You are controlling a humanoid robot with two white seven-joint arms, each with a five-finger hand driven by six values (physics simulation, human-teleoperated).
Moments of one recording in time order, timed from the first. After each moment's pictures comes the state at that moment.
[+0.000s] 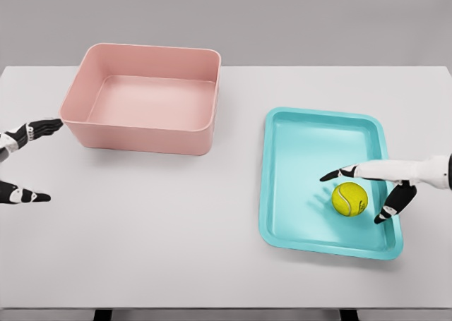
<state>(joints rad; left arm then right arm) 0.15 1.33 -0.38 -1.71 0.62 -0.61 -0.13 -0.73 -1.15 1.09 -1.57 -0.25 -0.36 0.61</state>
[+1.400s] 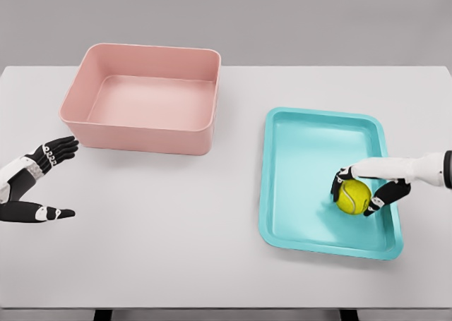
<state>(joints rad) 0.19 1.18 -0.43 -1.70 0.75 -0.61 -0.14 -0.75 -1.13 1.09 -1.58 -0.22 -0.37 0.61</state>
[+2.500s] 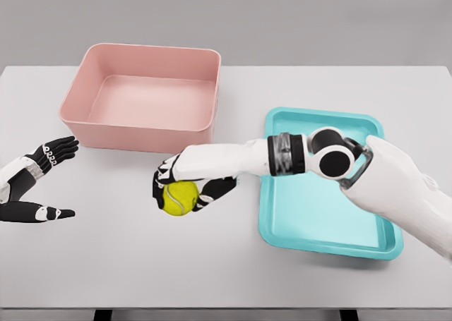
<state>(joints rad) 0.19 1.18 -0.43 -1.70 0.74 -0.61 -0.14 -0.79 -0.45 0.98 -1.65 0.00 -0.34 0.61</state>
